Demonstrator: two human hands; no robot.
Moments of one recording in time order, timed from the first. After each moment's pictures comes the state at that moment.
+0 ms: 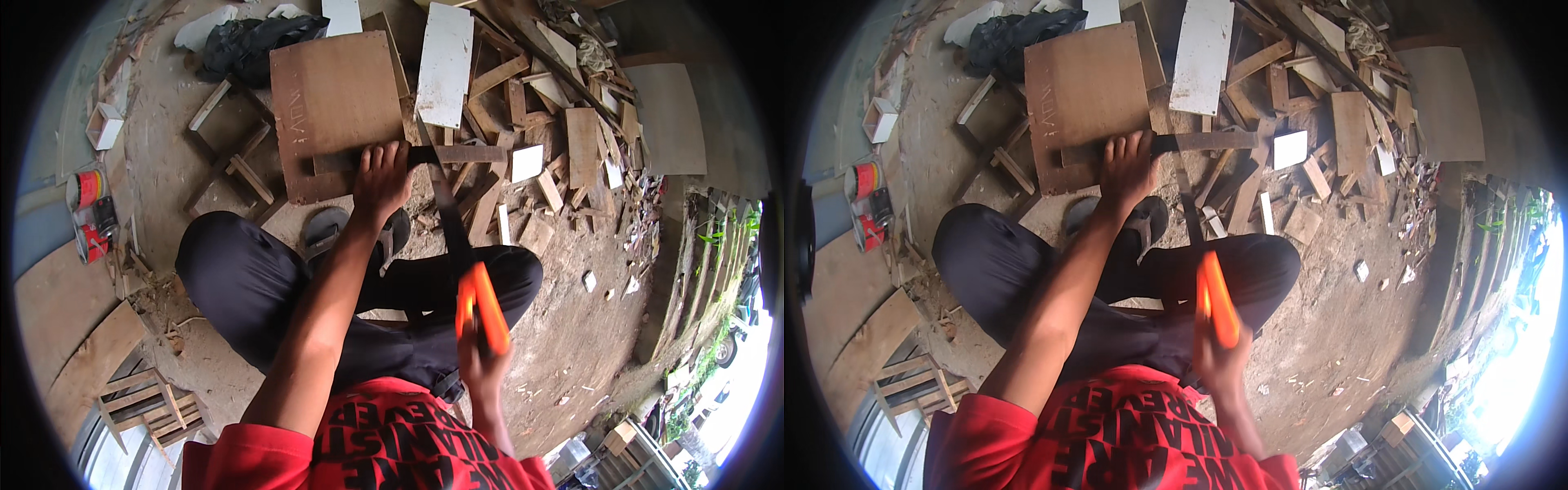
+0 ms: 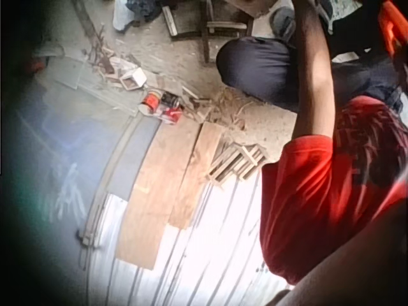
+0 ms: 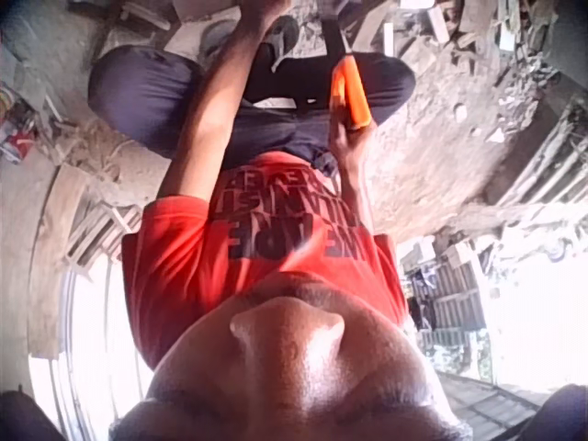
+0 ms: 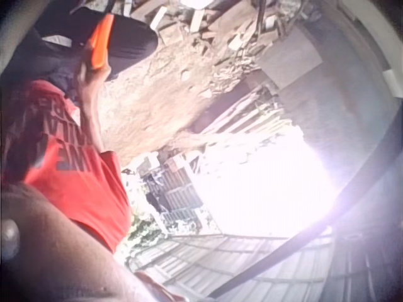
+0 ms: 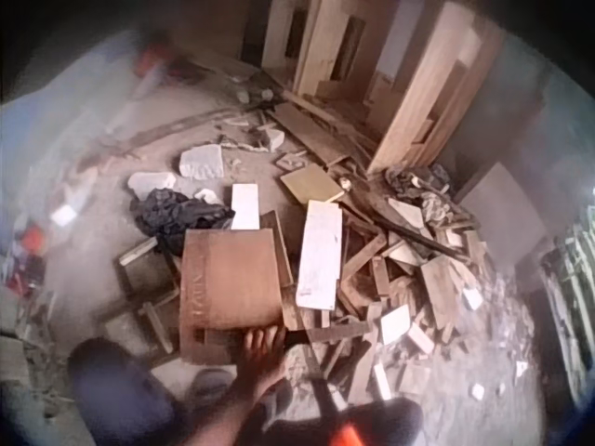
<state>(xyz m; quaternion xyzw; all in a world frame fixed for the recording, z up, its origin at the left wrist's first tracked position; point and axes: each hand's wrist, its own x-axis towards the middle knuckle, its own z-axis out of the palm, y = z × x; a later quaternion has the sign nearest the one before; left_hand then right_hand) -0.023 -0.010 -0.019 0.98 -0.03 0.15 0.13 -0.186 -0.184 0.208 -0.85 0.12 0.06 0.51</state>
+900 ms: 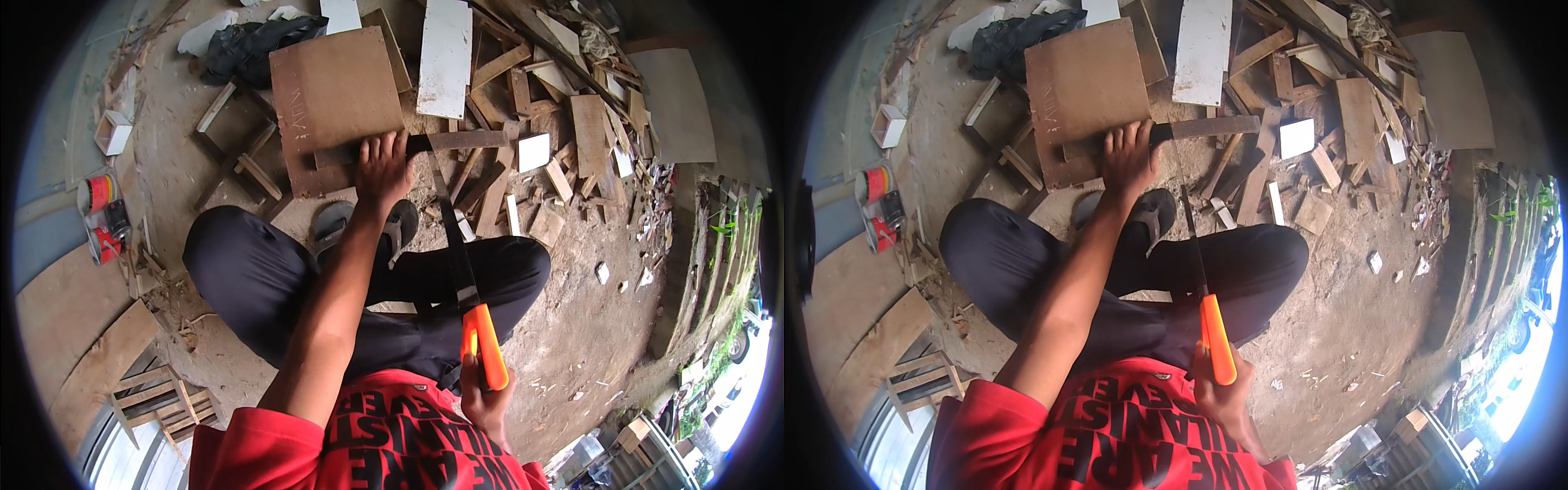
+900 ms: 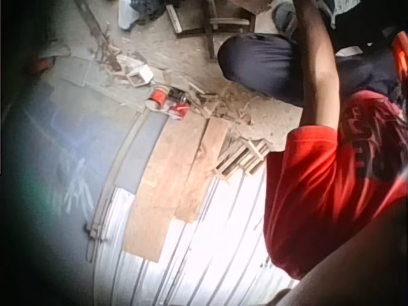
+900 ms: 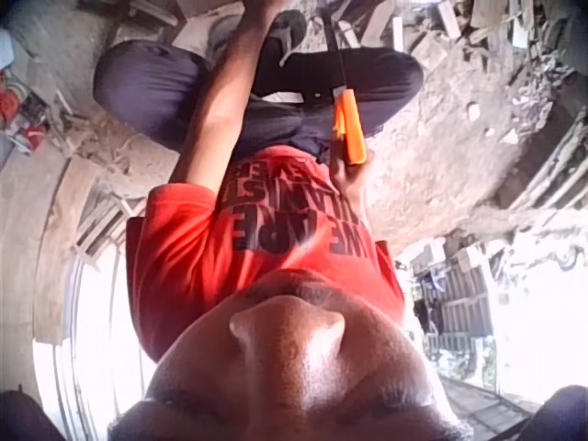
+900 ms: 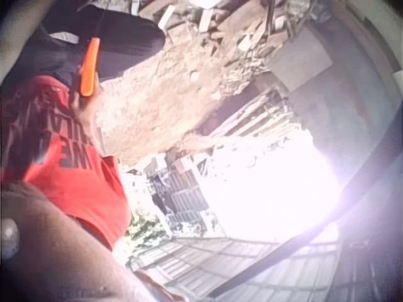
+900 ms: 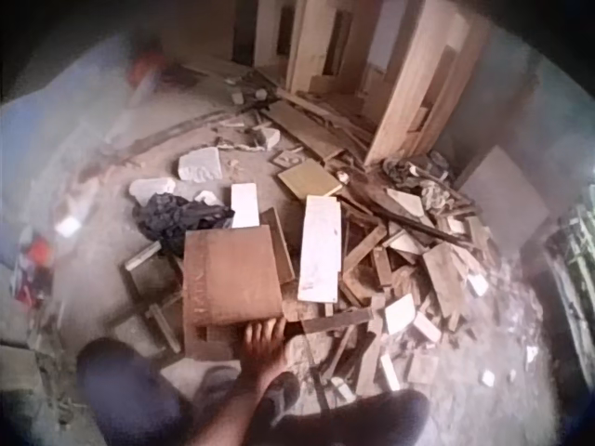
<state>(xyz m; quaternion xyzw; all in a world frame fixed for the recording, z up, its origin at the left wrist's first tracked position) -0.022 -0.013 -0.016 0.98 0.00 0.12 0.12 -0.247 -0.208 0.243 -0.82 0.18 0.17 0.51</state>
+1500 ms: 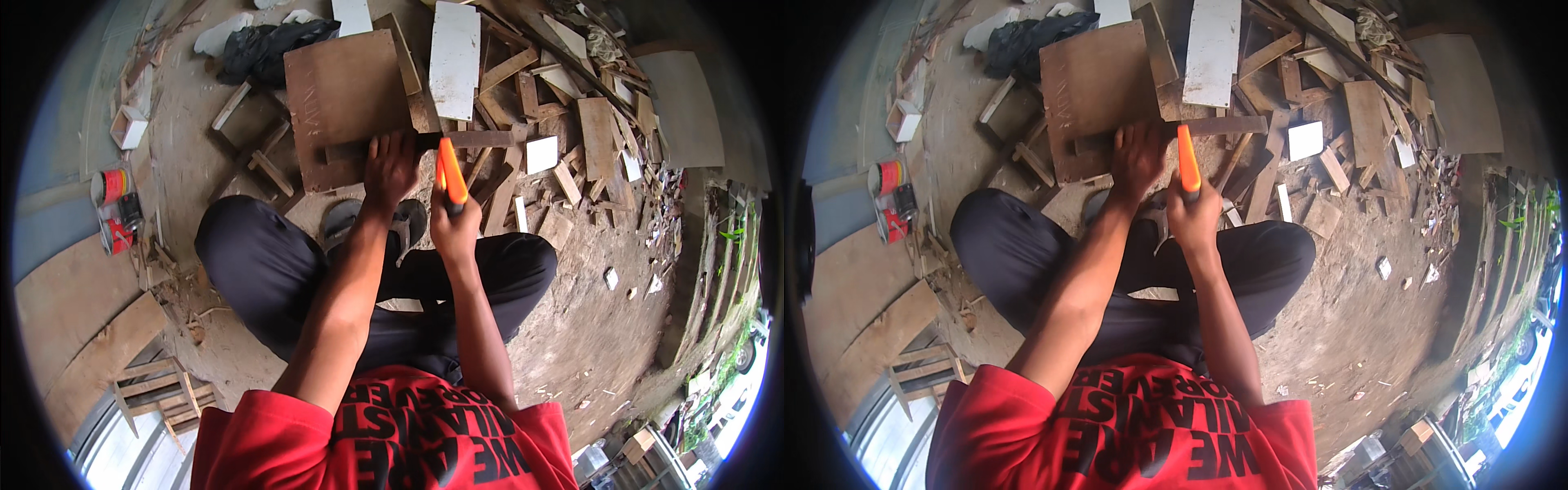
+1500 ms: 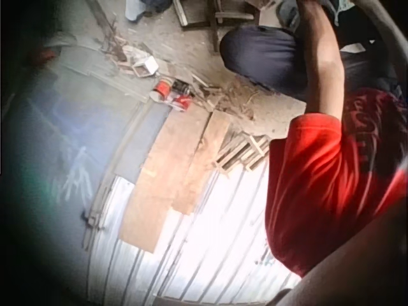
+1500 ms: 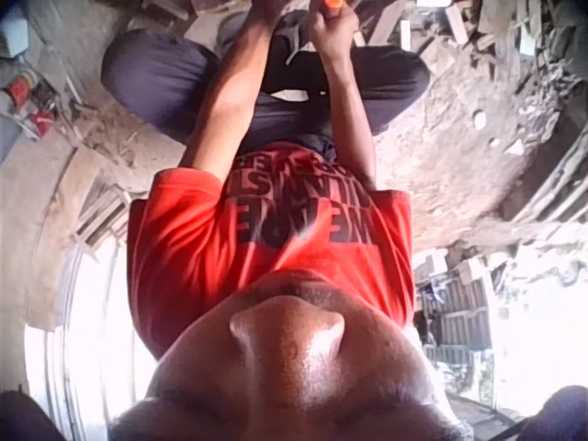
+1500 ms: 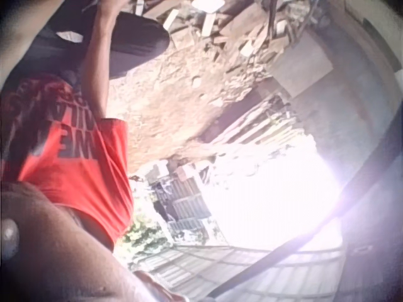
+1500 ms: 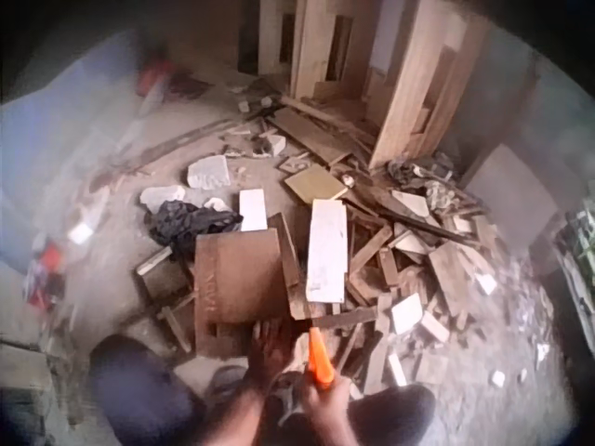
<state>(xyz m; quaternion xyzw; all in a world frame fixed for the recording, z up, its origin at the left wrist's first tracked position) -0.020 -0.010 -0.013 0.96 -0.04 0.23 0.14 -0.073 -0.146 0.068 -0.81 0.08 0.03 0.58</state>
